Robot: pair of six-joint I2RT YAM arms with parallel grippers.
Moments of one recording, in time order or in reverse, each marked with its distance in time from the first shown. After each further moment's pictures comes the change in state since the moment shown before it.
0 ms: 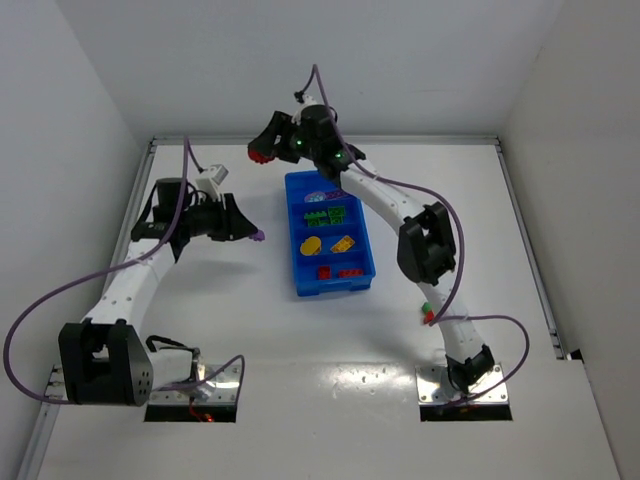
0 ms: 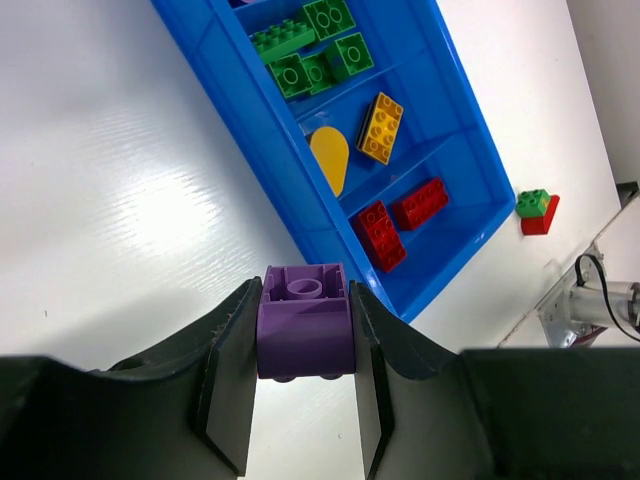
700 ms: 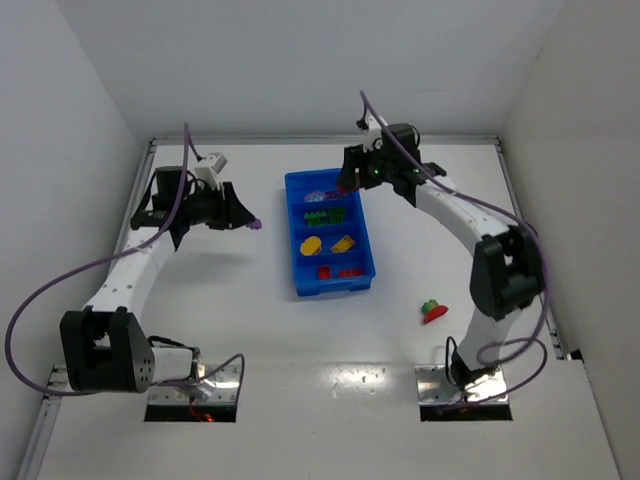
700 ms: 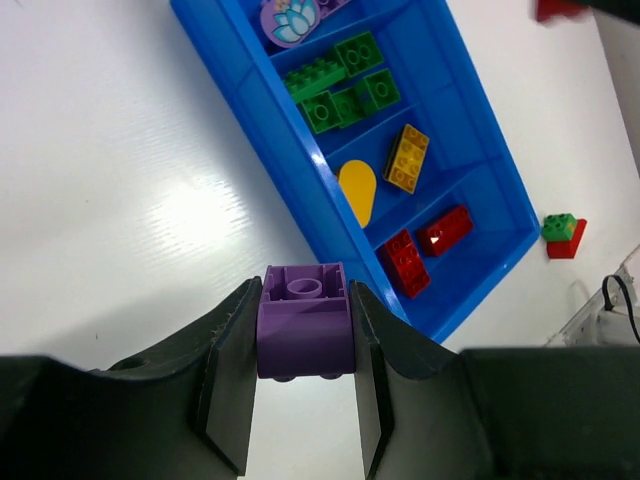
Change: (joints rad) left arm 0.005 0.051 0.088 -0.010 -0.044 0.029; right arm -0.238 -0.546 -0.747 -0.102 -0.014 -0.602
